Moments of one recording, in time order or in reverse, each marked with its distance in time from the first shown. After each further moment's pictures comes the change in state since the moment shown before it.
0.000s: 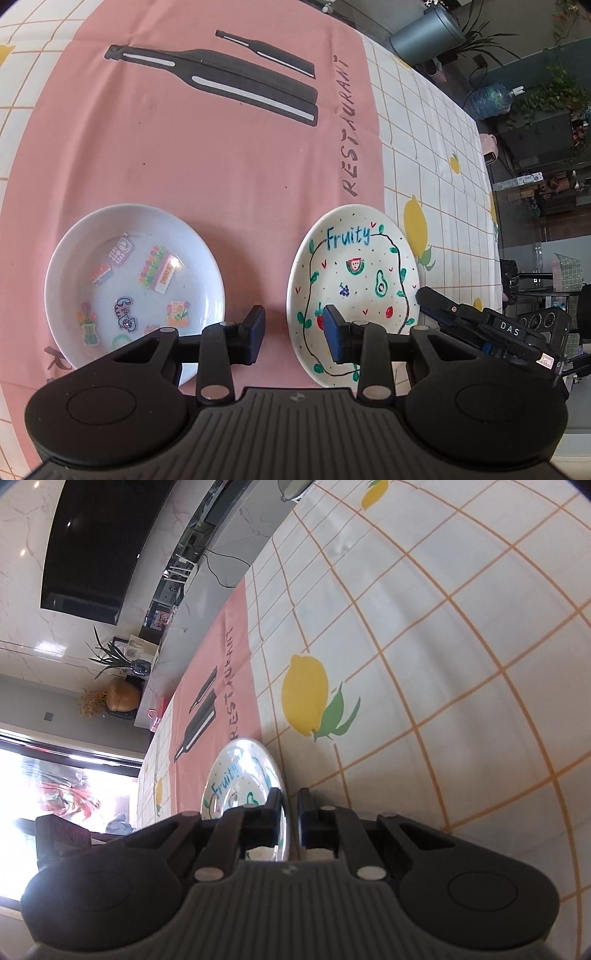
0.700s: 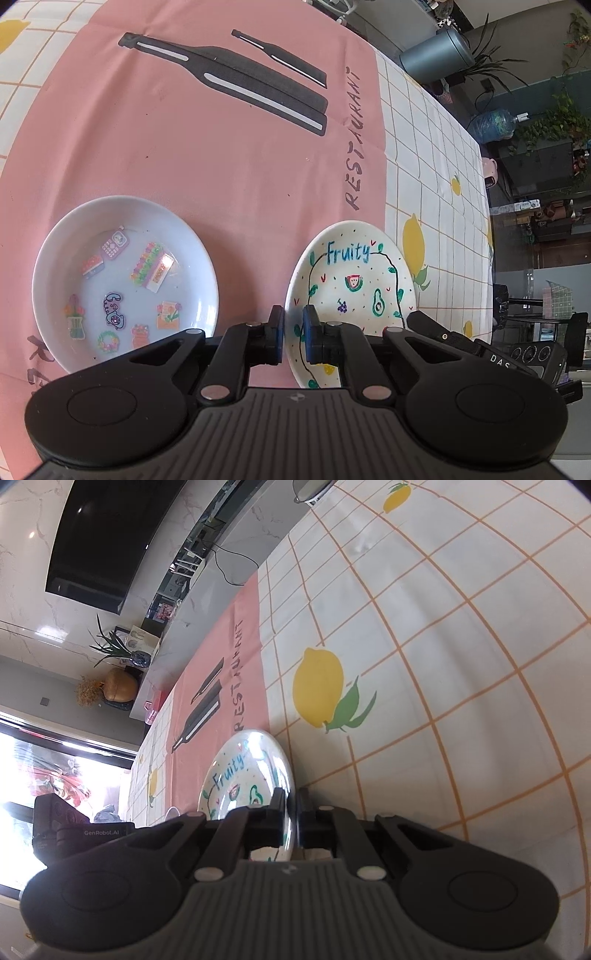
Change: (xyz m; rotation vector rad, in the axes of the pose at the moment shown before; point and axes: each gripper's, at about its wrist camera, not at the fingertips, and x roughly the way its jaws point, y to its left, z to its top) left arm 0.000 0.001 -0.002 -0.060 -0.035 -0.023; right arm 0.001 0.015 -0.008 -0.058 -0.015 -0.023
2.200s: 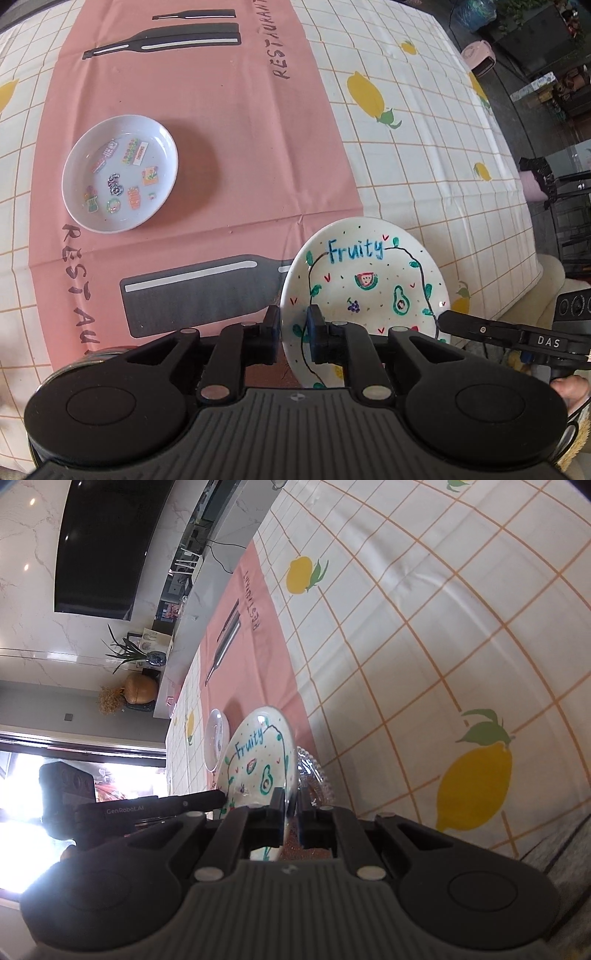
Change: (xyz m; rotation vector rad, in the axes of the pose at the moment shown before) left arm -0.025 -0.065 -0.105 0.341 0.148 0.246; right arm -0.087 -0.008 -0.124 0.148 0.056 0.076
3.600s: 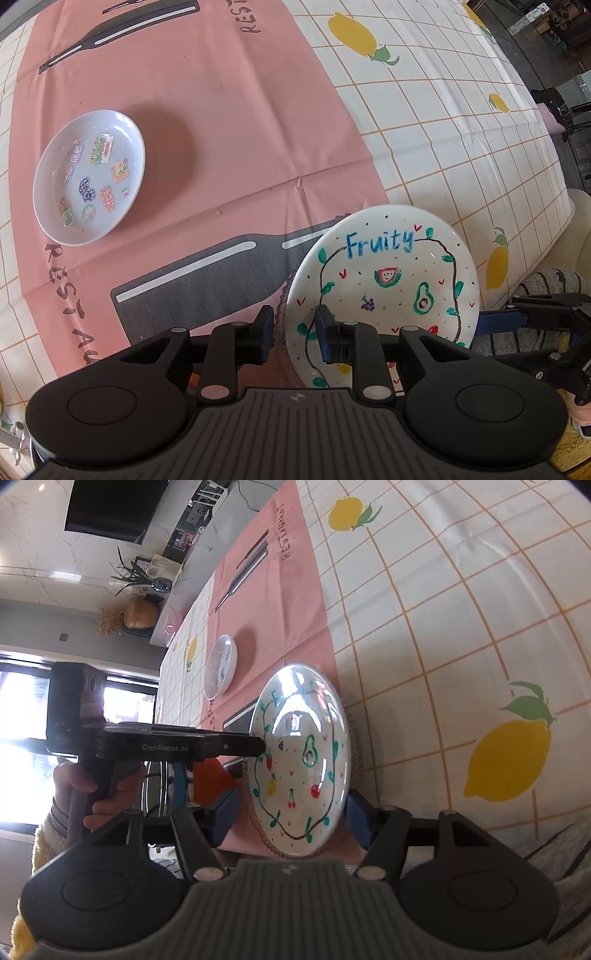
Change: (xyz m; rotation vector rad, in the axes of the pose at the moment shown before) left arm 0.031 -0.012 0.003 0.151 0.109 0.088; right arm 0.016 0.029 -0.016 -0.180 0.195 -0.042
